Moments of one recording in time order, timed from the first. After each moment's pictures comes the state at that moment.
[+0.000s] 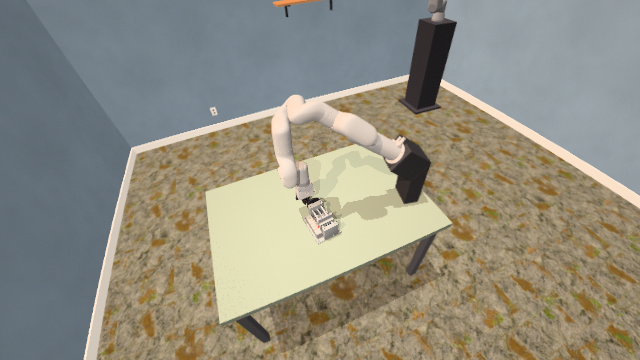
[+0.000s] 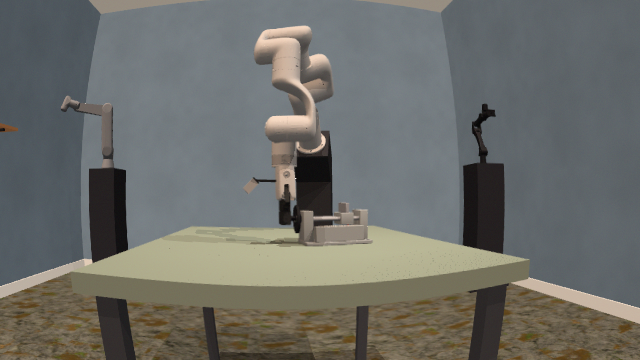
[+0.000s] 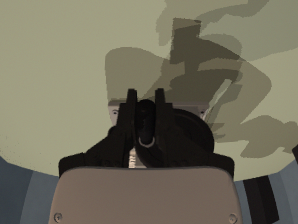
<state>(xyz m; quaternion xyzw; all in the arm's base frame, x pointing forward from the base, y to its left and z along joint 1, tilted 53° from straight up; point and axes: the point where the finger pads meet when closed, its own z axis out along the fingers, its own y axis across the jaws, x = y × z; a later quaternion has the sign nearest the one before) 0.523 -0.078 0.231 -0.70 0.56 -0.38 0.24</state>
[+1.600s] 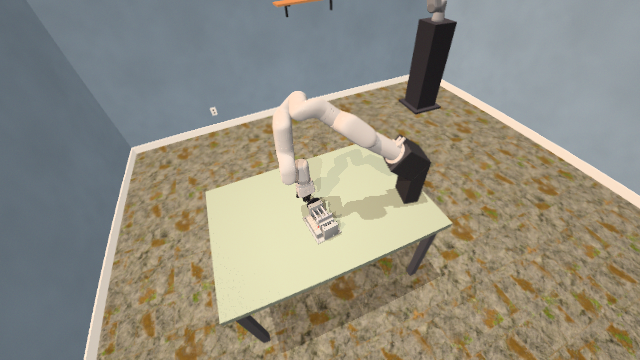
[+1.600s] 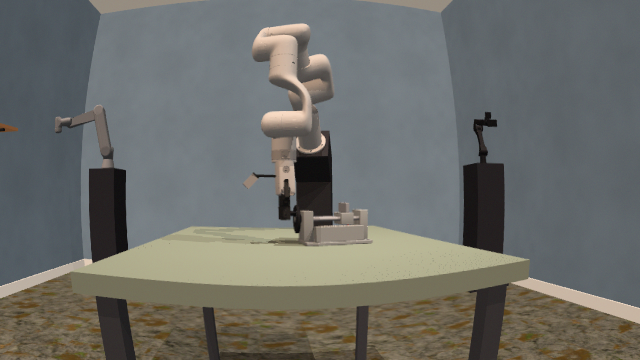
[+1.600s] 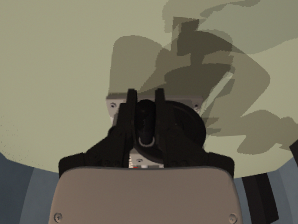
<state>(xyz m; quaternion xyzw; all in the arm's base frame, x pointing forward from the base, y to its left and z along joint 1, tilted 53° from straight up) 0.507 -0.078 0.235 -0.70 0.56 -0.38 0.24</state>
